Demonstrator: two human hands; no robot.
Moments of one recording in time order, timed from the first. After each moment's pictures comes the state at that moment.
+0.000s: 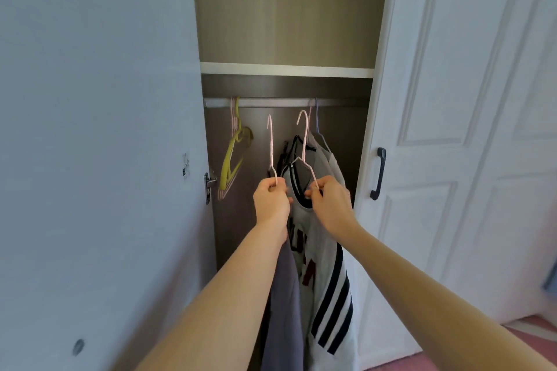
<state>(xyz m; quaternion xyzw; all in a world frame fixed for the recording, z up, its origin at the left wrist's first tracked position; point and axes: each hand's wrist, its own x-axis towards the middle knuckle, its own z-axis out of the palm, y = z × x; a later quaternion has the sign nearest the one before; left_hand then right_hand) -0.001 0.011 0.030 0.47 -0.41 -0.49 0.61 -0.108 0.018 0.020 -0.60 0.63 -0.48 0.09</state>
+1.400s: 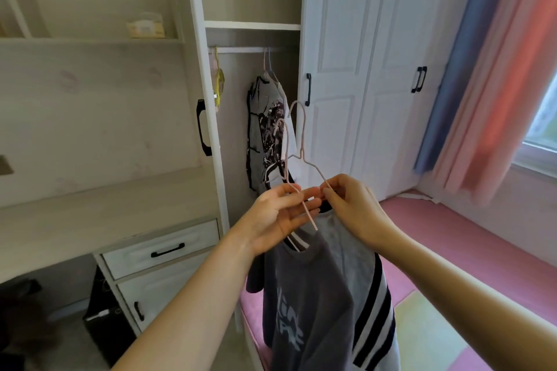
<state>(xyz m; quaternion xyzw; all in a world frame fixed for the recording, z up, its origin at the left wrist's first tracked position) 0.151 0.476 -0.022 0.17 -0.43 -0.83 0.32 0.001 0.548 -0.008 -0.56 0.68 -0.45 0.14</state>
